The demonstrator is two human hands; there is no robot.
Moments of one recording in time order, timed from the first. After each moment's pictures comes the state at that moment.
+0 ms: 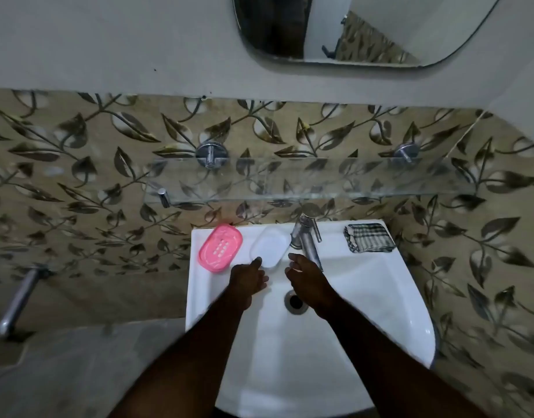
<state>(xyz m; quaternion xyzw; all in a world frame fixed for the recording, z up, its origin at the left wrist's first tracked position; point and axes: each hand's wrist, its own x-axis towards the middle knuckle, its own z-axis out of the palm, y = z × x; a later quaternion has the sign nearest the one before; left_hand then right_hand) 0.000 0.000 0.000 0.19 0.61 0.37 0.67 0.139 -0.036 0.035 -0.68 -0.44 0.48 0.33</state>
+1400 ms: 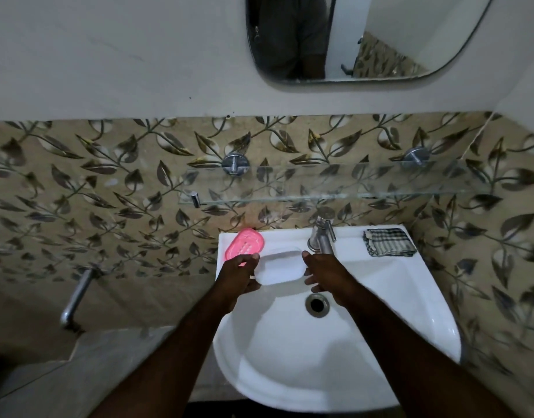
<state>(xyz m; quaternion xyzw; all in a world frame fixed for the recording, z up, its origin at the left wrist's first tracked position) -0.066 -0.042 0.057 0.34 0.59 0.40 0.61 0.147 -0.041 0.075 -0.65 -0.43 0.55 0.30</state>
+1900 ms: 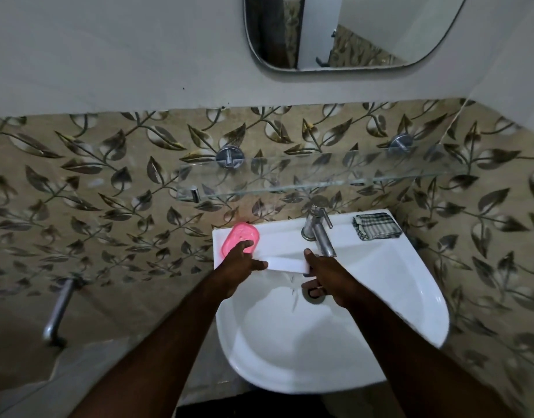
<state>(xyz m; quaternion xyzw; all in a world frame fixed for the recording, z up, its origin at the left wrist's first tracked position) -0.081 -0.024 0.059 0.42 0.56 0.29 0.65 0.133 -0.068 0.063 -0.68 -0.33 0.57 0.32</state>
